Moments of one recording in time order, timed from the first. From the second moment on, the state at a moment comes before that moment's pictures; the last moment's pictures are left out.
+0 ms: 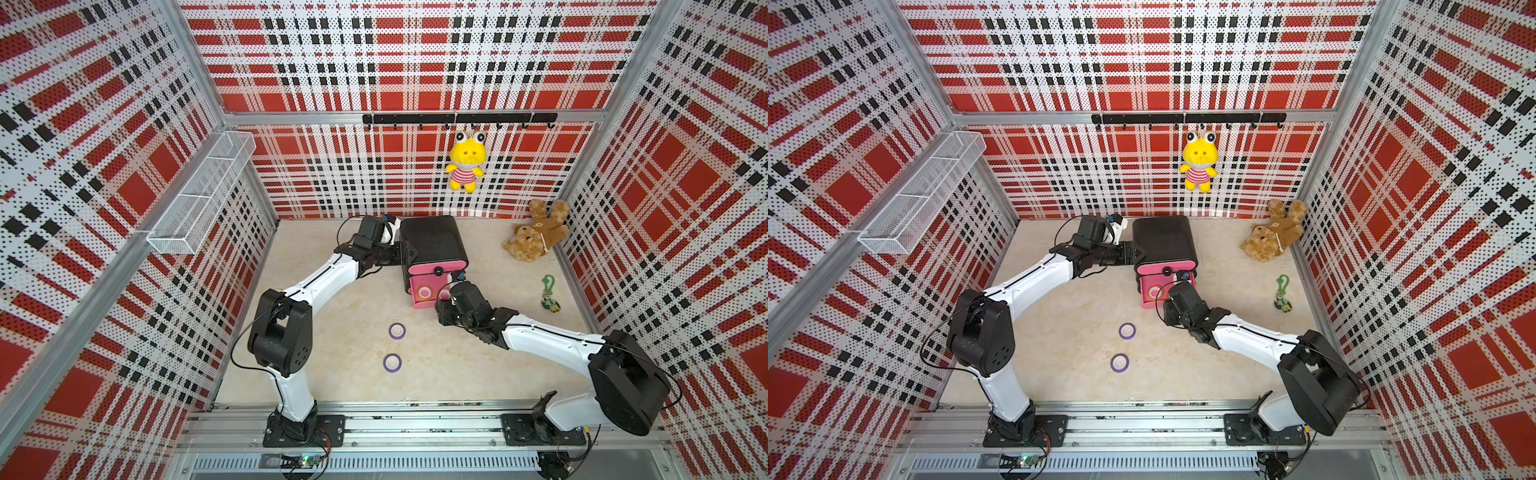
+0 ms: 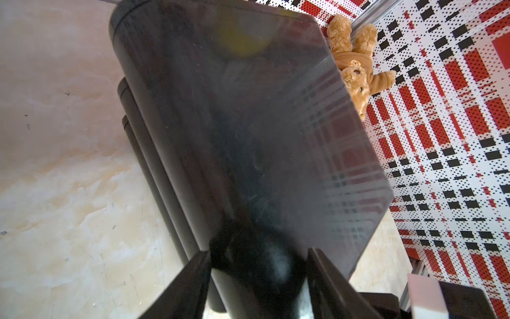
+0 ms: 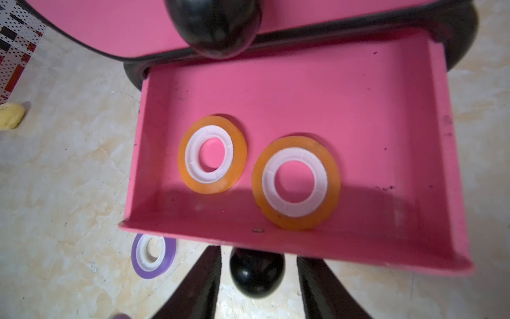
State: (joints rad) left arm -0.43 1.81 1.43 -0.30 0.41 -0.42; right arm 0.72 1.43 0.77 -0.08 0.18 0.53
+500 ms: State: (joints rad) left arm -0.43 1.81 1.43 -0.30 0.41 -0.42; right arm 0.72 1.48 0.81 -0.04 0.24 0.52
